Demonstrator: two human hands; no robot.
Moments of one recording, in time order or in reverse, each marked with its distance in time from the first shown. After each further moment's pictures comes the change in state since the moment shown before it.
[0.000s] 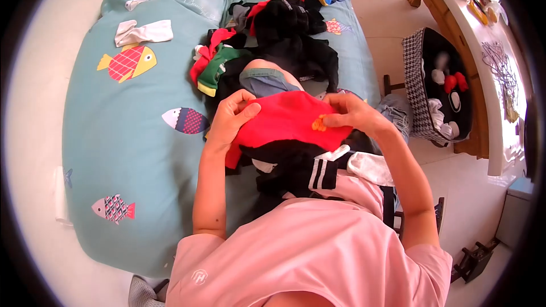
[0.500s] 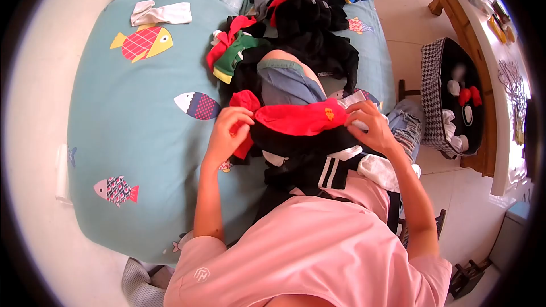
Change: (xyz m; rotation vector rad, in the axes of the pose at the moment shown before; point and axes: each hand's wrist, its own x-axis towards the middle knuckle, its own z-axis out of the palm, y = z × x) left_hand -0.051 -0.037 -0.039 0.806 0.155 0.323; right_hand -0.008 0.060 -0.002 -0.896 0.405 -0.542
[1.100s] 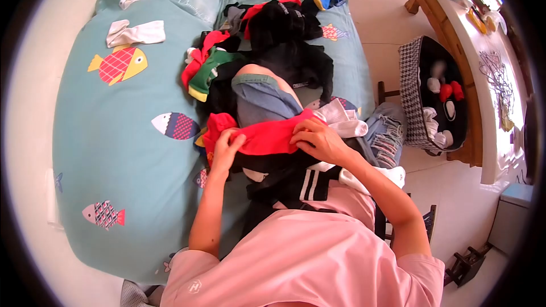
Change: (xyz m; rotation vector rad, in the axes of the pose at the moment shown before) left_hand -0.011 -0.055 0.074 -0.425 0.105 -0.527; right_hand 0.014 -0.011 0.050 0.120 -0.115 -0.056
